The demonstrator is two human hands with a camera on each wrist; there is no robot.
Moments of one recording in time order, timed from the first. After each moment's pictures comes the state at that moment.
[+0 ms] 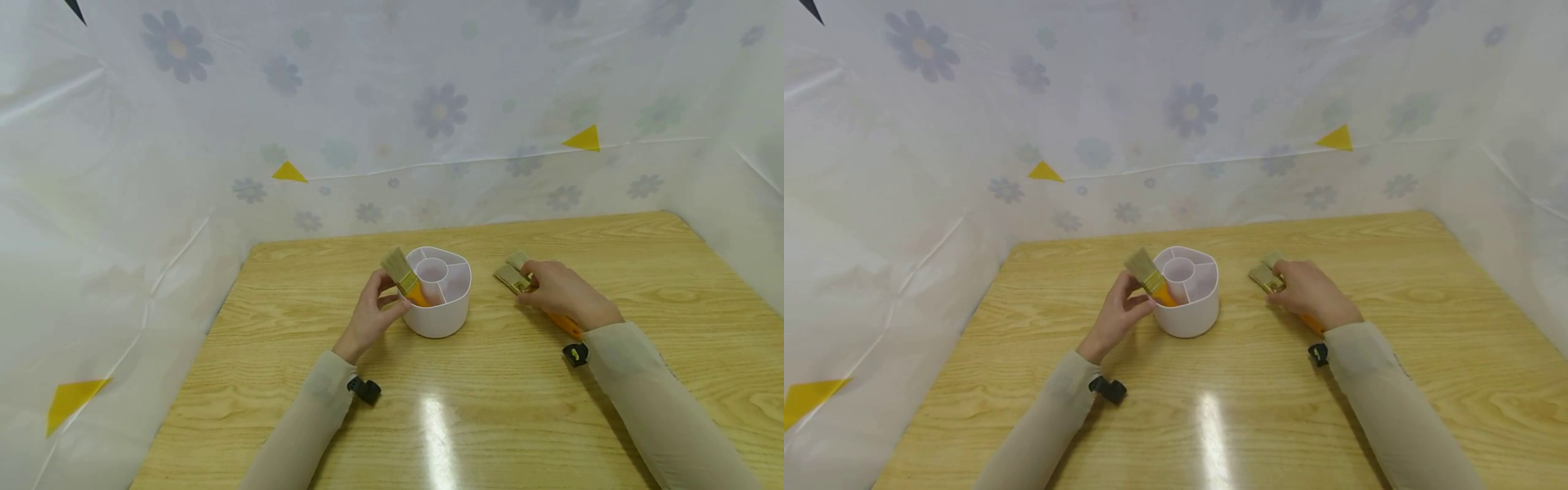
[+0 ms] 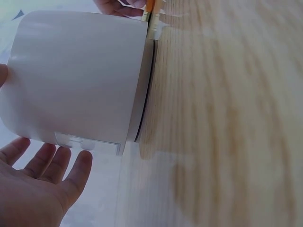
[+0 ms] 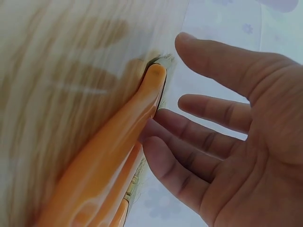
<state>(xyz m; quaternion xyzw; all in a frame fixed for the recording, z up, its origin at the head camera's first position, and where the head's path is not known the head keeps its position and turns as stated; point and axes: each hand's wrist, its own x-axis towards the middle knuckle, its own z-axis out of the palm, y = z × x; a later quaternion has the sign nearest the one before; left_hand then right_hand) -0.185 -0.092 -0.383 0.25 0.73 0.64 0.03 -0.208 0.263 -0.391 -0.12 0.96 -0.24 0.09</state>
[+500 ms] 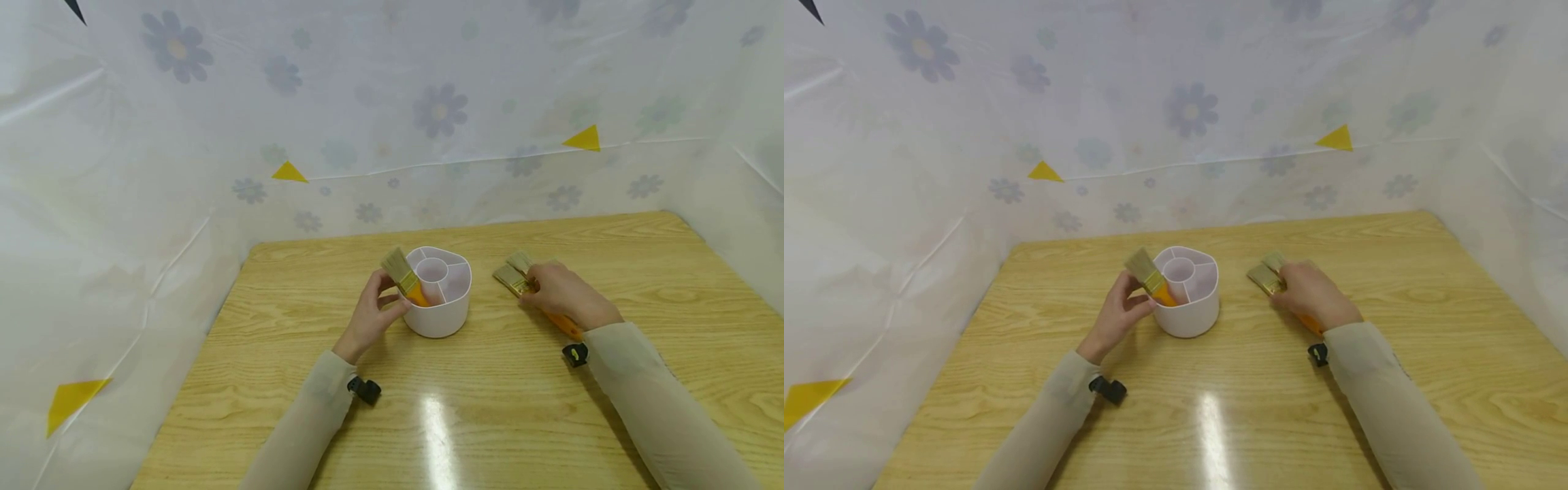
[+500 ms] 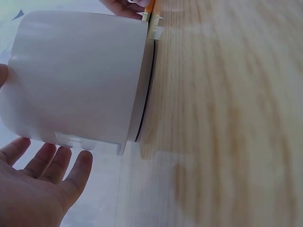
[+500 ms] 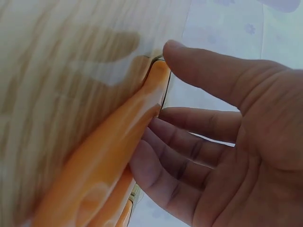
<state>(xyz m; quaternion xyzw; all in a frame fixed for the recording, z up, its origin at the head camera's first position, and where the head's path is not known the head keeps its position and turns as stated) -0.185 -0.092 -0.382 0.24 0.73 0.64 0.03 -0.207 0.263 -0.390 -0.12 0.96 -0.24 0.10</state>
